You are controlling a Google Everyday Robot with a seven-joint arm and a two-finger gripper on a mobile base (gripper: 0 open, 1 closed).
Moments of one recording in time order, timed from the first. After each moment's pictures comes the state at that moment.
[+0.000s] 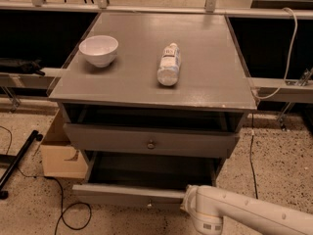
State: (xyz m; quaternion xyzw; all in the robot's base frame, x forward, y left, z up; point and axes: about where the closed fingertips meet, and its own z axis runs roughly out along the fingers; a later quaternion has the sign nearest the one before) arm 0.477 -0.134 0.389 -0.53 0.80 -0.12 0.25
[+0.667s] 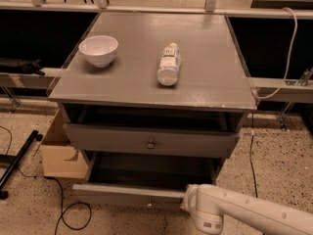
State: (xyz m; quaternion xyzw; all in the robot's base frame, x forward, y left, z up) arm 0.479 -0.134 0.388 -0.53 0.81 -0.11 0.25
